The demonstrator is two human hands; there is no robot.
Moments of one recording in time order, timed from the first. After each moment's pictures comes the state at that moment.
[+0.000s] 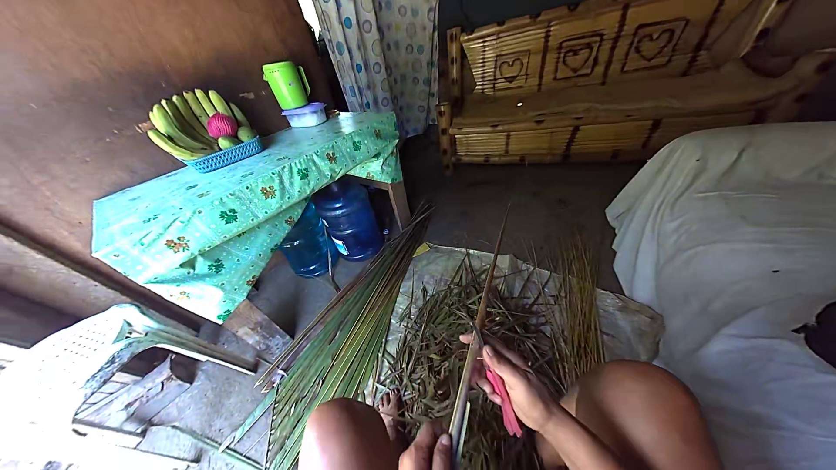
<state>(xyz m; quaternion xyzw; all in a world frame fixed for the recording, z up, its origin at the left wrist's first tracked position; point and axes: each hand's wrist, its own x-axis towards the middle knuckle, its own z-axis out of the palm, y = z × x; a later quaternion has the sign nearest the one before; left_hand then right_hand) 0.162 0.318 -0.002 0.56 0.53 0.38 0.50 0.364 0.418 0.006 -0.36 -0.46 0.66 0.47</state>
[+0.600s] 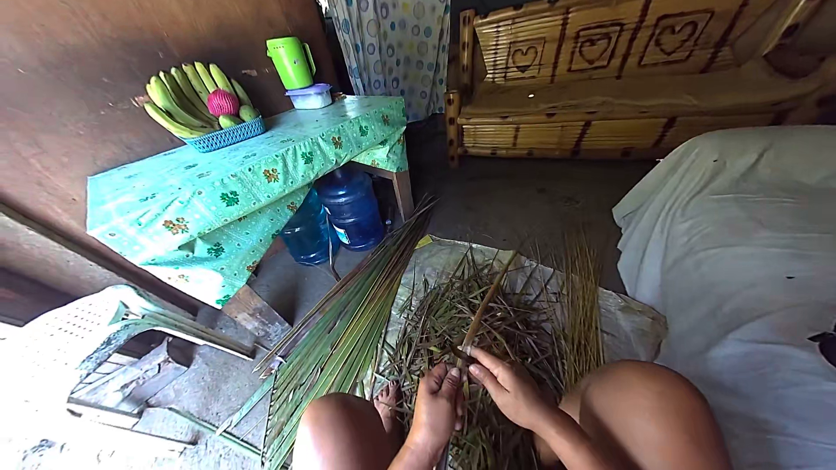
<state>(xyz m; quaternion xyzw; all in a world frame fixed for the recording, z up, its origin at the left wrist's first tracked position) 0.189 0.395 0.004 0.41 0.50 0.41 0.64 0.363 0.420 -0.016 -0.51 -0.73 0.38 0.27</state>
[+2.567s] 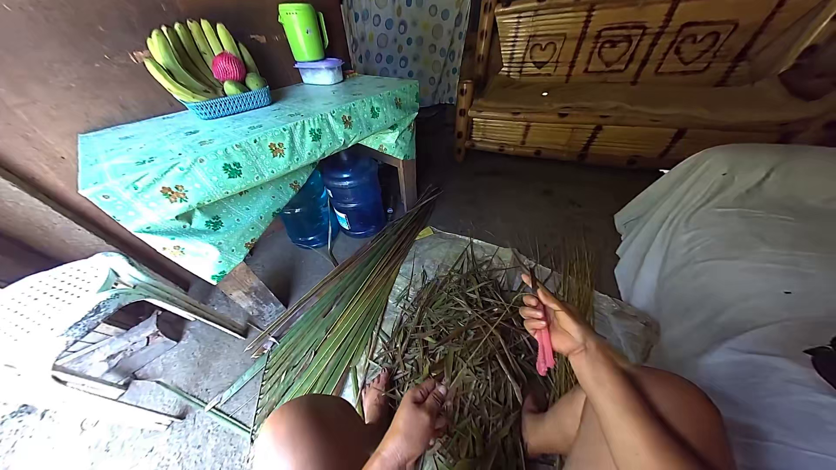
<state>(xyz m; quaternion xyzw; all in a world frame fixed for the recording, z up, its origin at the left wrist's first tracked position) 0.149 0.373 -0.014 0.36 0.47 0.32 0.74 0.443 0.505 -0.010 -0.33 -0.18 0.74 0.55</state>
